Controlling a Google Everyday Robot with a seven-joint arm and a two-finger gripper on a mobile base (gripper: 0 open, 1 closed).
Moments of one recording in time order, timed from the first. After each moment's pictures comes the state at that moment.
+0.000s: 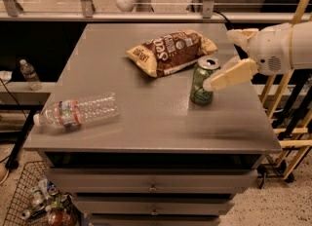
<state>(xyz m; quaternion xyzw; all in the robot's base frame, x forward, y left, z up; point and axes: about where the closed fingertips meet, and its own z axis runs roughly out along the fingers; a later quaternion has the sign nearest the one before) 0.546 -0.150 0.951 -0.47 0.71 0.19 0.48</state>
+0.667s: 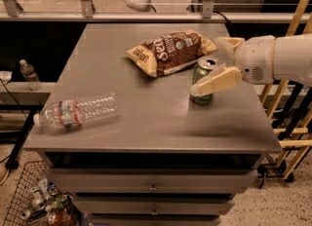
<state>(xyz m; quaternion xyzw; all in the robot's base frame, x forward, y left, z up) 0.550 -0.124 0.932 -0.46 0.69 0.23 0.50</state>
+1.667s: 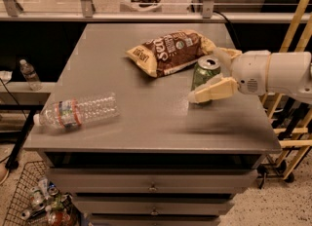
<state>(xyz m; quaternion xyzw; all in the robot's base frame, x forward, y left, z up) 0.552 -0.123 0.907 -0.44 0.69 0.25 0.52</state>
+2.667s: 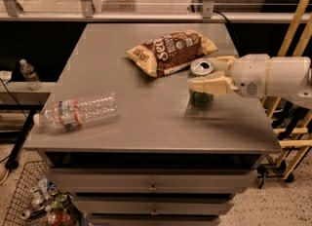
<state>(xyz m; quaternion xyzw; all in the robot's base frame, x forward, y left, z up) 0.549 -0.118 0.903 -0.43 0.68 0.27 0.52</state>
